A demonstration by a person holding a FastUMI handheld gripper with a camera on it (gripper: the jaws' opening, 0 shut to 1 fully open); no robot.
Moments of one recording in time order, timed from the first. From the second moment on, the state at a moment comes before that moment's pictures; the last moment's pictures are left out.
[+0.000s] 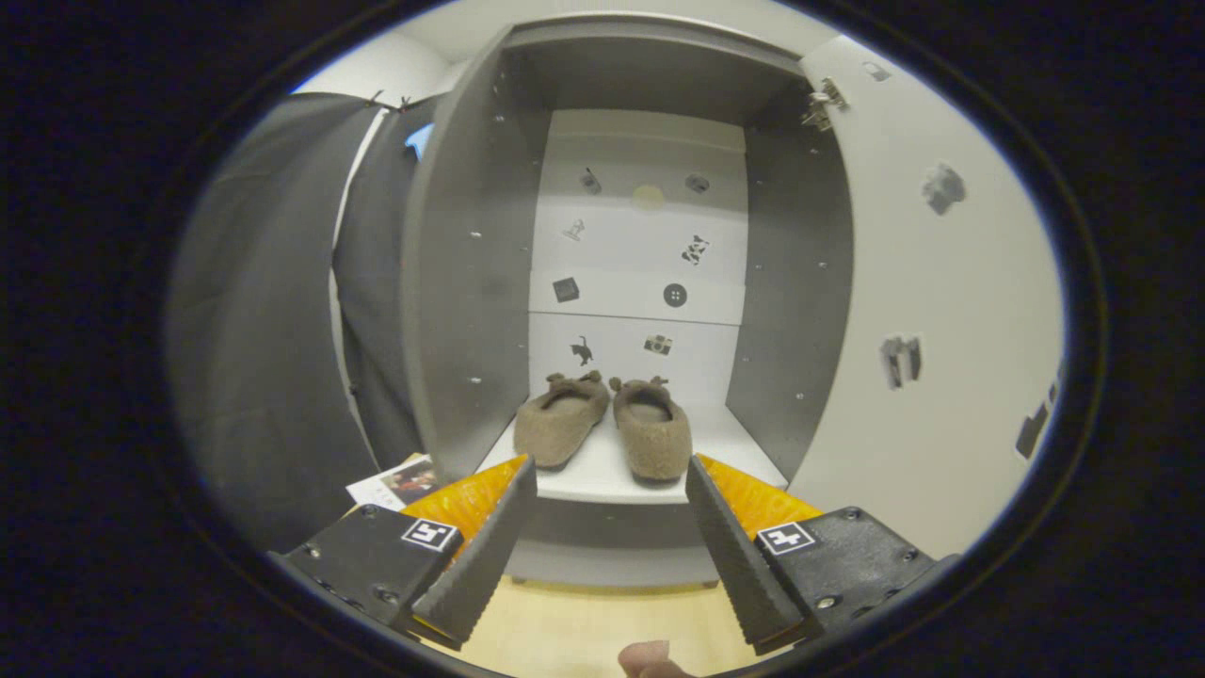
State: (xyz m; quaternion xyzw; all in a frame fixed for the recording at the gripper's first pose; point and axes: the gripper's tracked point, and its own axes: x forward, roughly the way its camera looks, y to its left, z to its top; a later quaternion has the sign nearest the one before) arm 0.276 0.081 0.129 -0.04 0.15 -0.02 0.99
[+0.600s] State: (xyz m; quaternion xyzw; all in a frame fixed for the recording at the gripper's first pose) arm 0.005 0.033 0.164 -0.04 0.07 0.06 1.00
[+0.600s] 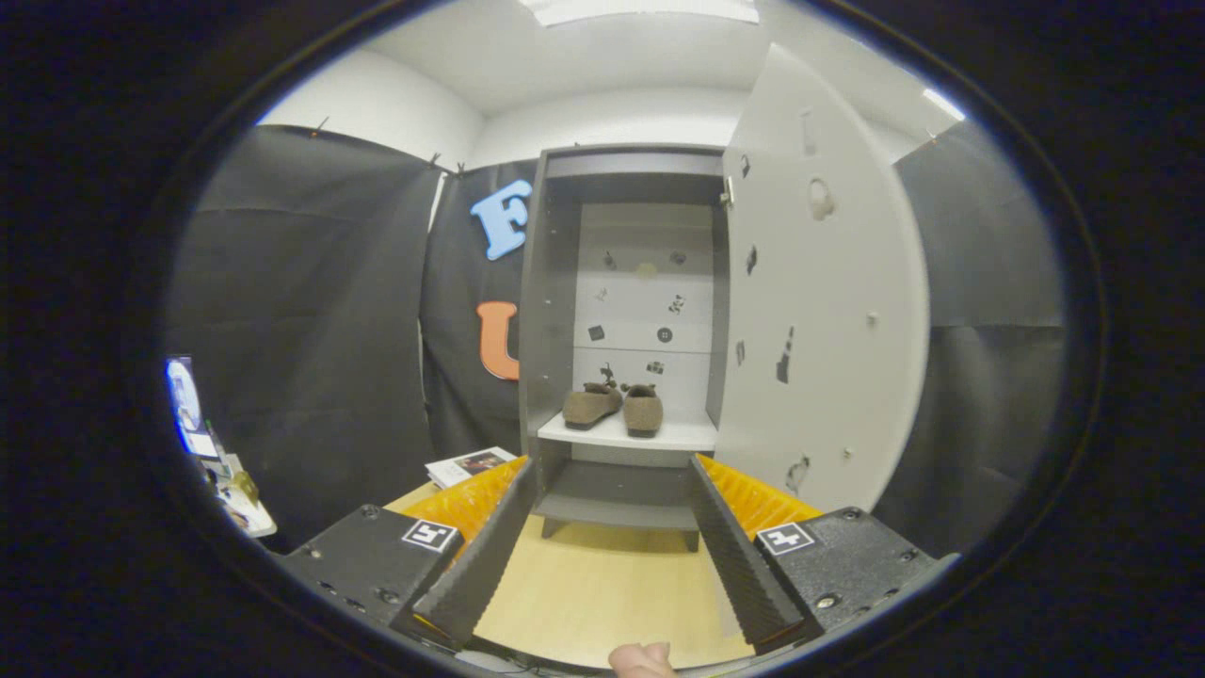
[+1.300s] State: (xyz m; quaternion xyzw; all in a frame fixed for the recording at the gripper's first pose) arm -0.078 -0.122 0.178 -0.07 0.04 0.05 1.00
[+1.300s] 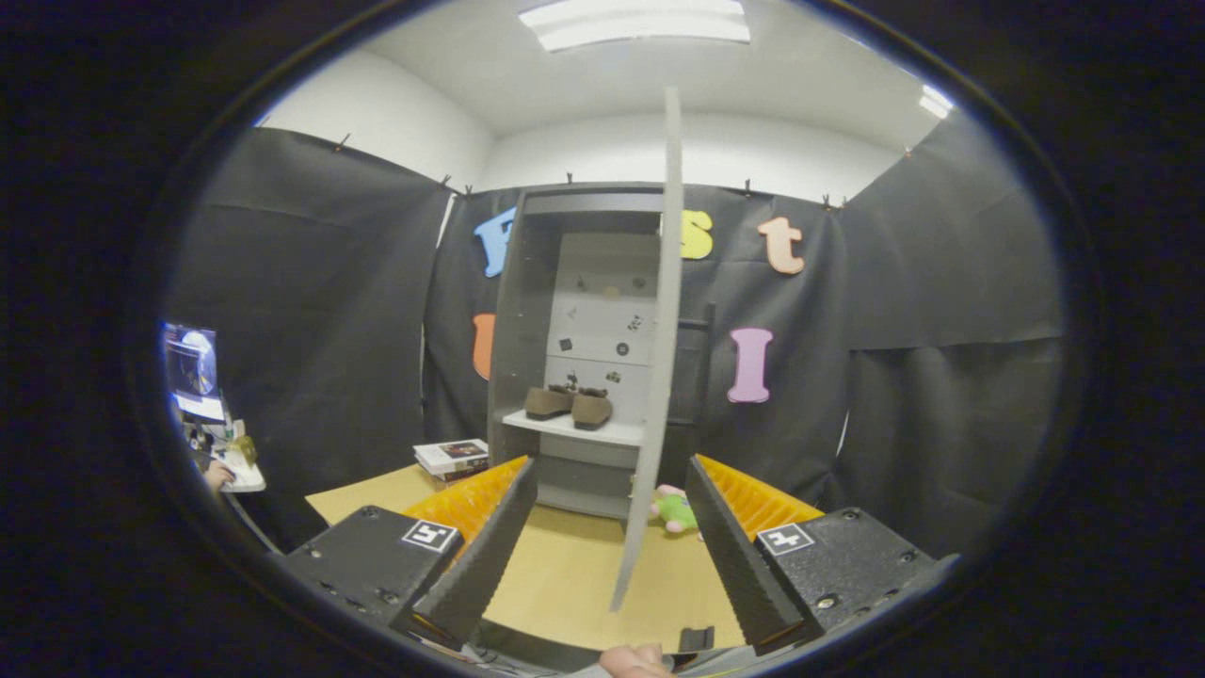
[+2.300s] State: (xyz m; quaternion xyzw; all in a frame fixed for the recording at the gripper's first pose) arm 0.042 -0.349 0.198 -0.08 0.08 0.04 0.99
